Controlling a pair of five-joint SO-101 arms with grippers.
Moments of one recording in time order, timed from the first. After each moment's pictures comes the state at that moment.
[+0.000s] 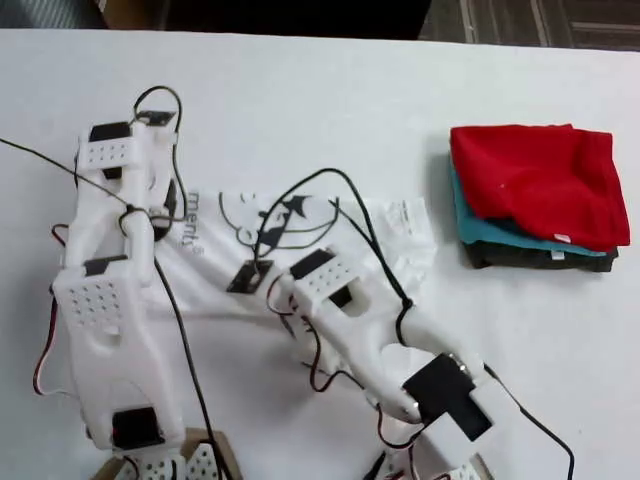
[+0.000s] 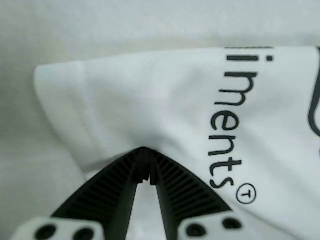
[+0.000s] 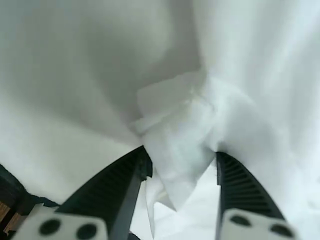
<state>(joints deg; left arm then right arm) -17.6 46.2 -26.5 86.1 -11.0 -38.8 9.5 36.5 71.1 30.3</state>
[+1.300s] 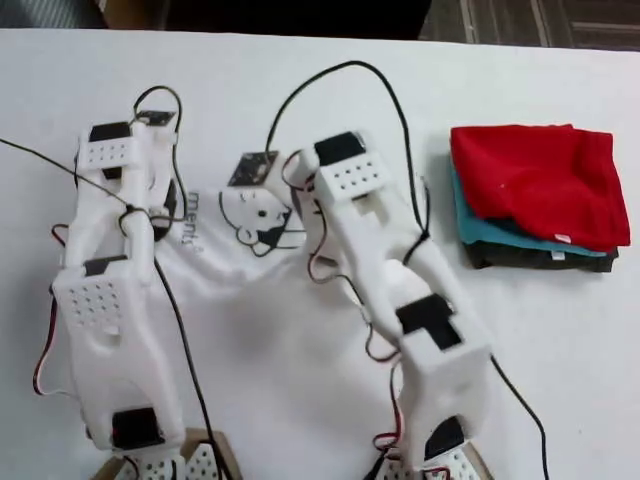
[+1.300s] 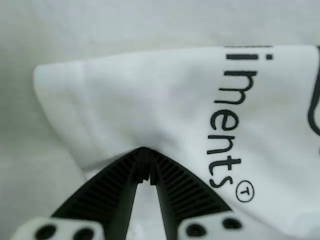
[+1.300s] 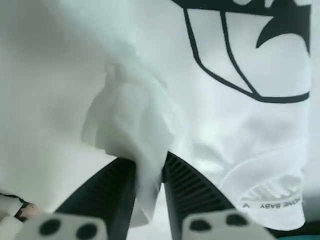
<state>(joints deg) -17.6 46.2 -26.5 86.1 -11.0 -27.6 24.7 -15.0 93.6 49.8</state>
